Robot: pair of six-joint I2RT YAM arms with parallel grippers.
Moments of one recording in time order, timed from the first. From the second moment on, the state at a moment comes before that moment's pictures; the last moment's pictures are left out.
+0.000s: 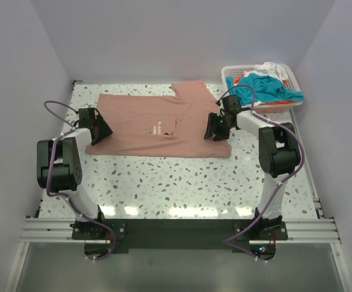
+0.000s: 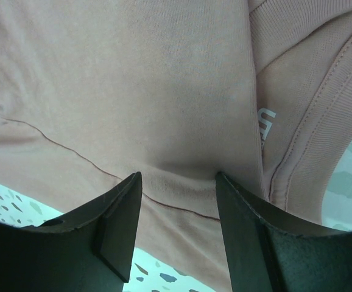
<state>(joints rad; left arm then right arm) 0.13 1.77 0.97 -0.08 -0.05 -0.48 0.23 2.01 1.38 -0.48 -0.28 0.34</state>
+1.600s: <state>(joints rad) 0.07 1.59 0.82 -0.14 0.01 -0.65 0.23 2.05 1.49 -0.69 -0.35 0.31</state>
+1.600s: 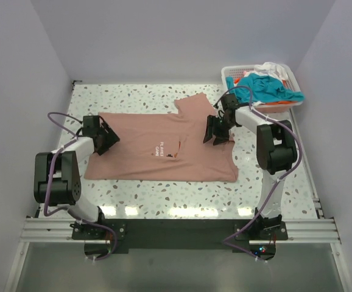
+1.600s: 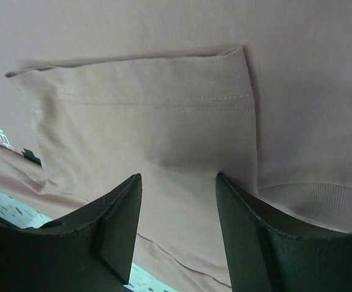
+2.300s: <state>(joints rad) 0.07 1.49 0.63 0.04 0.01 -0.64 0.23 1.95 1.28 -0.56 -0.37 0.32</state>
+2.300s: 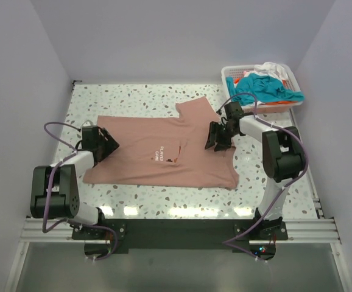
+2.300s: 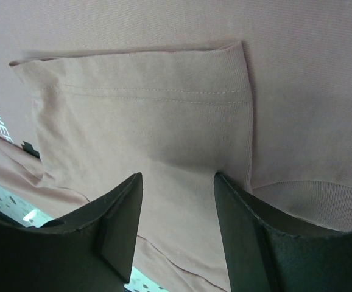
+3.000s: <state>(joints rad) 0.07 1.22 0.48 -0.15 -0.04 -0.68 0.25 1.79 1.07 -0.57 -0.39 0.37</state>
